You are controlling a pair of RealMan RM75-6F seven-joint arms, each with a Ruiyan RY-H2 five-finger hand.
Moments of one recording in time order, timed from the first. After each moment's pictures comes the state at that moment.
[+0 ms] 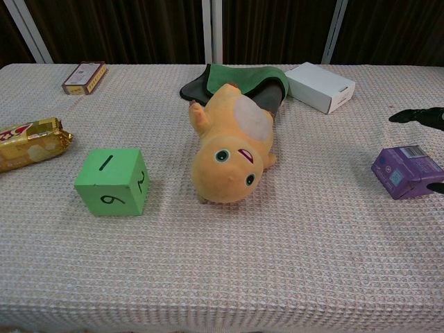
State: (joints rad) left arm -0.12 -1.15 -0.01 -1.59 1.49 1.42 0.13; right arm 0.42 -1.28 0.04 -1.67 -1.21 1.06 -0.36
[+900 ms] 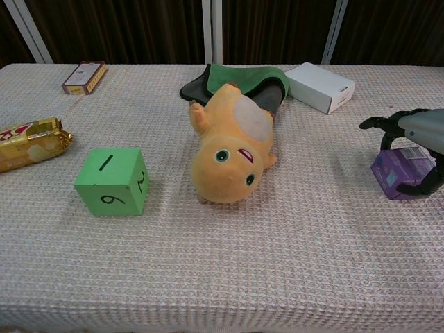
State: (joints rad) left arm -0.11 -1.15 -0.02 -1.57 1.48 1.44 0.10; right arm 0.51 -1.38 0.05 -1.74 -1.00 1.10 -0.68
